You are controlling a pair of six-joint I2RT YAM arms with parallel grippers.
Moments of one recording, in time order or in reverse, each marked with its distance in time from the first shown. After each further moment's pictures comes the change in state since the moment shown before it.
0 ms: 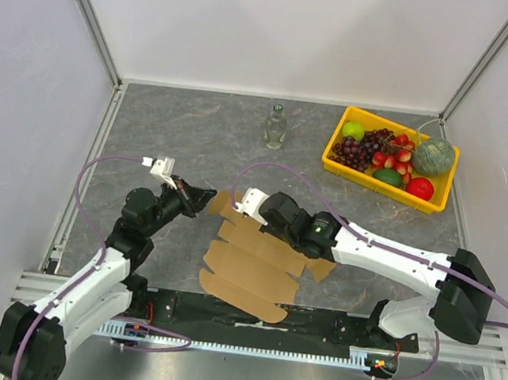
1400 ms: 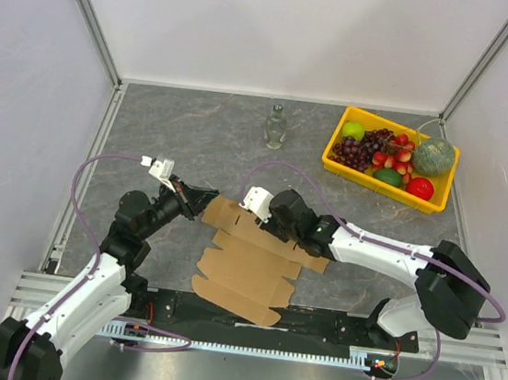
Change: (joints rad) left arm -0.021 -0.080 0.025 -0.044 0.068 0.048; right arm -0.111 0.047 -0.167 0.351 -0.249 -0.041
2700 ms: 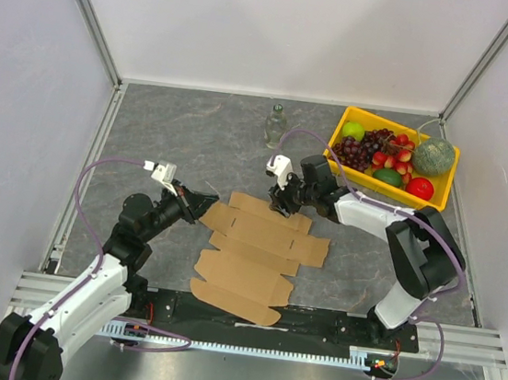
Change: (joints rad) left arm 0.000 0.020 -0.050 0.024 -0.009 0.001; right arm -0.365 0.212 0.063 0.233 -0.592 -0.061
